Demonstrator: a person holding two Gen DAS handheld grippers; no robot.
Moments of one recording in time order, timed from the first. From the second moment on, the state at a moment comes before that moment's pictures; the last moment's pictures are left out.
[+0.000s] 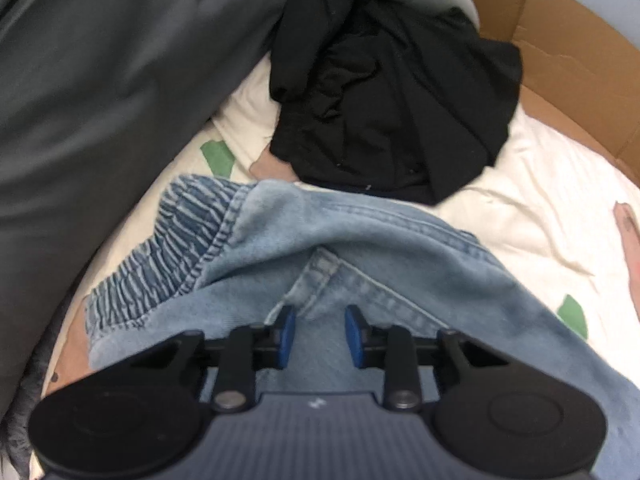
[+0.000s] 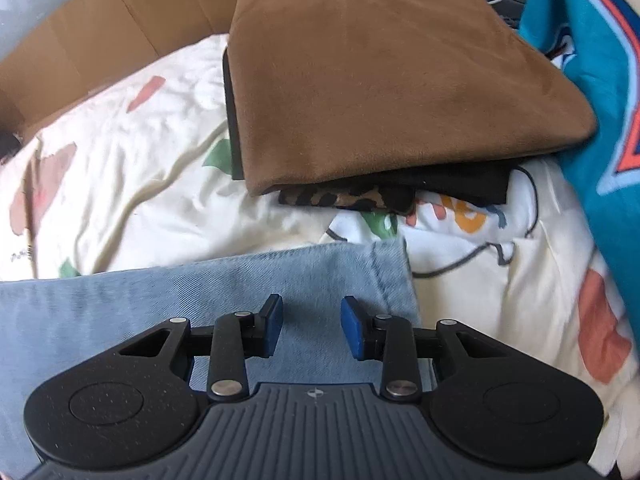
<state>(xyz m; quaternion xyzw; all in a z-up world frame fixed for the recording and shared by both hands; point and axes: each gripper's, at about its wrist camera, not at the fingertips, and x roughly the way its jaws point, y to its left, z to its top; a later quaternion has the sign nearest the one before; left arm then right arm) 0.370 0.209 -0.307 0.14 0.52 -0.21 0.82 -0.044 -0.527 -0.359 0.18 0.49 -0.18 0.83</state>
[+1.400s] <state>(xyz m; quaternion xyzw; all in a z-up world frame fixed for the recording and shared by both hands) 0.219 0.096 -0.318 0.18 0.50 -0.38 0.76 0.012 -0.385 -0.350 0.14 0.51 -0.04 0.85</state>
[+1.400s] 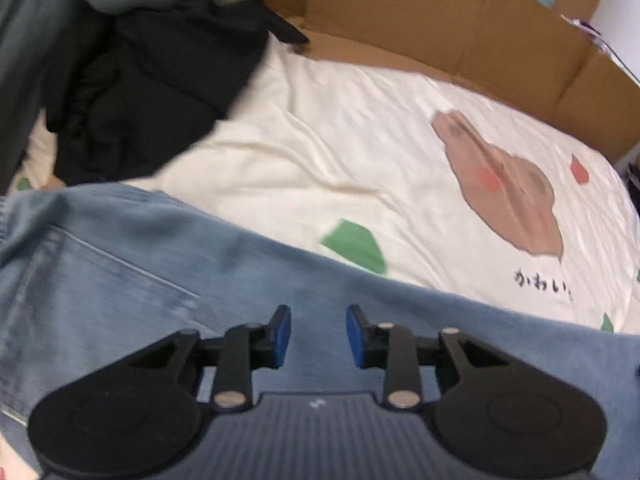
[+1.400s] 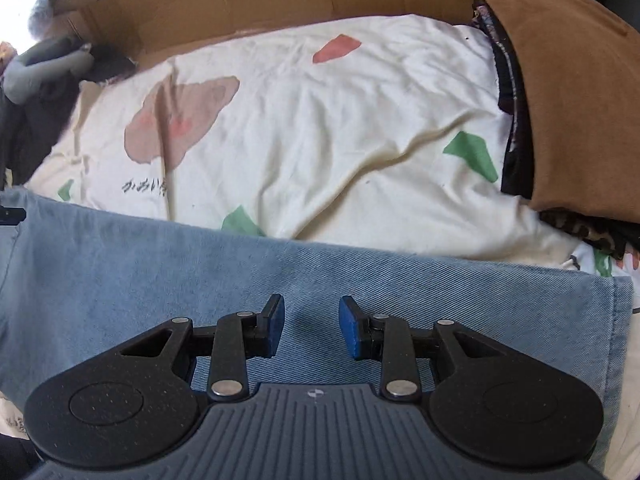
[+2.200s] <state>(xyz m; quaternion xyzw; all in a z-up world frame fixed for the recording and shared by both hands) 0.240 0.059 -0.364 0.19 0.52 -0.35 0.76 0.065 -0.383 -0.381 0.16 0.52 -0.06 0.84</state>
